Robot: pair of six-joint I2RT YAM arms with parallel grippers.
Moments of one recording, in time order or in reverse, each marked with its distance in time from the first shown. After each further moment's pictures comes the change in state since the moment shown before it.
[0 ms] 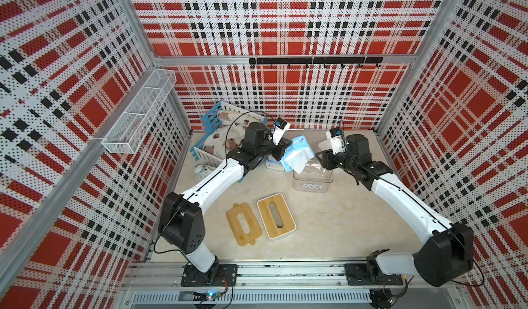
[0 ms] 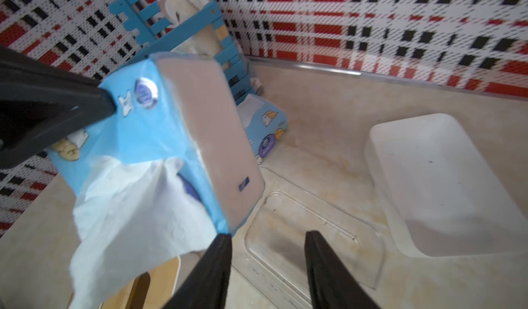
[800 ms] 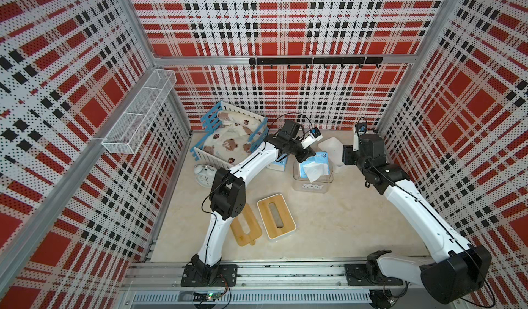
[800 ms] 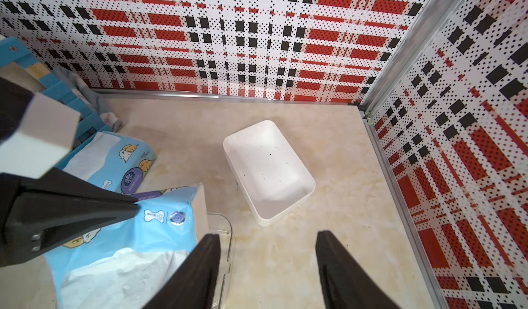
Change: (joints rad) left arm -0.105 0.552 0.613 -0.456 0.098 0.269; right arm -0.031 -0.085 0.027 -0.123 0.505 -0.039
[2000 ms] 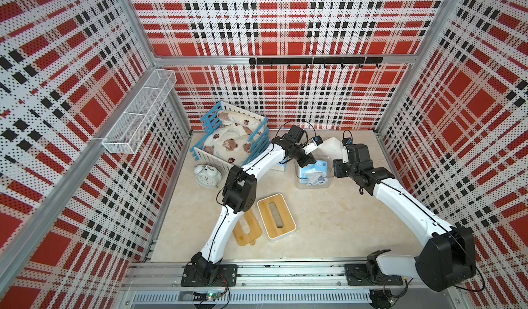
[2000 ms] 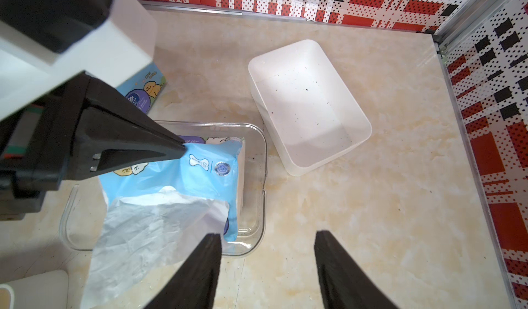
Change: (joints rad) left arm 0.001 0.202 0.167 -0.096 0.035 0.011; right arm 0.000 0.083 -0.133 0.006 -0.147 0.039
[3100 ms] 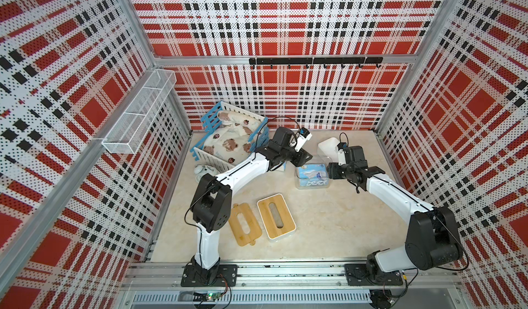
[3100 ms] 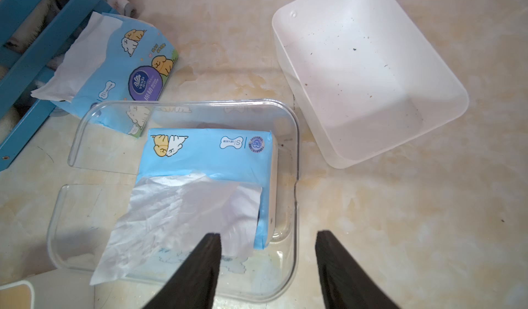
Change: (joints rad) left arm 0.025 -0.527 -0.682 0.500 -0.182 -0.415; right arm -0.055 0.156 -0.045 0.109 -0.223 0.055
